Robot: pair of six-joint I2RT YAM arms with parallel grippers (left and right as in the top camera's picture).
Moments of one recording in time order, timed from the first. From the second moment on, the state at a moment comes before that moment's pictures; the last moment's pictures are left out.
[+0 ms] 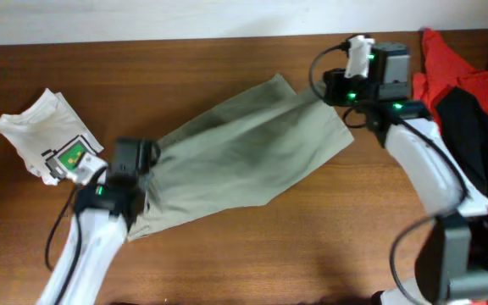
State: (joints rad) left arm -0.16 1.26 0.91 -0.79 -0.44 -1.19; right arm 0.07 1.73 1.31 -0.21 -0.28 0.13
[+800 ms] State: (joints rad) left arm 0.03 1.58 0.93 -0.71 -0.11 -0.76; right arm 0.07 1.98 1.34 -0.52 -0.30 -0.01
